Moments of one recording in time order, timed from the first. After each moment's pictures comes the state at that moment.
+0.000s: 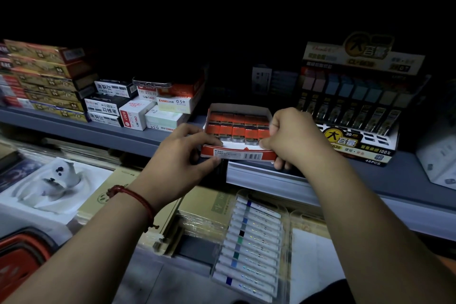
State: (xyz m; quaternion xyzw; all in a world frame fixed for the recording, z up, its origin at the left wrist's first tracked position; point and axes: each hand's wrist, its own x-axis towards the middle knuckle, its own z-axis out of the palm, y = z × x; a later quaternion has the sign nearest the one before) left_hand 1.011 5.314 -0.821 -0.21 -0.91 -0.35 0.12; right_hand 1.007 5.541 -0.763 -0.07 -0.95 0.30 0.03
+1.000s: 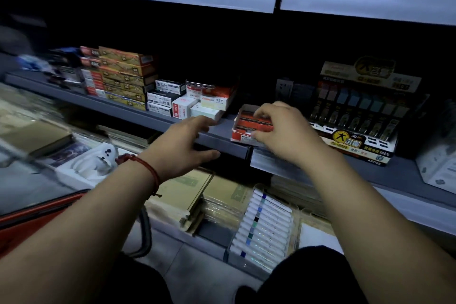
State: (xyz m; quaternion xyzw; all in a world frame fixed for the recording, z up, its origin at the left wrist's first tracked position) left_hand 1.073 5.259 -0.782 -0.16 -0.94 -0.29 0.11; right_hand 1.053 5.494 -0.741 0.14 -0.96 0.20 0.13
